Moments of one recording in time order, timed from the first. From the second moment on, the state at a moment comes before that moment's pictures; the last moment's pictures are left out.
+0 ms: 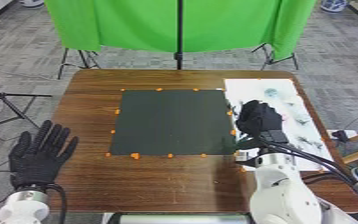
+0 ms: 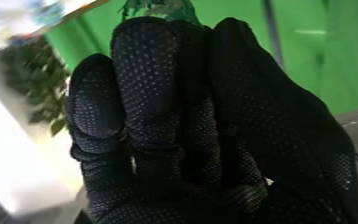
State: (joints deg) left arm 131.8 -61.4 -100.4 -124.9 -2.4 16.2 19.7; right arm -93.7 -46.5 54.3 -126.1 -138.9 17.1 48.9
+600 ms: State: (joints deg) left arm 132.7 -60.2 -101.4 -124.0 -7.1 16.4 23.1; right arm -72.5 -62.9 41.0 -113.9 -125.9 16.0 43.6
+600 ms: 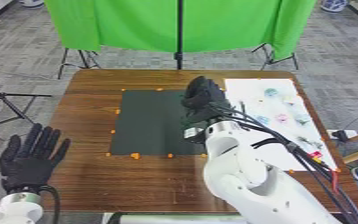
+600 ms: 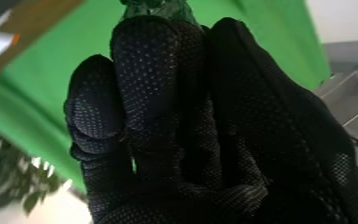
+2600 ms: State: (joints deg) left arm 126.6 -55.4 -95.4 -120.6 -7.5 18.6 22.6; right arm -65.7 -83.6 30.1 -94.5 -117.8 13.9 48.7
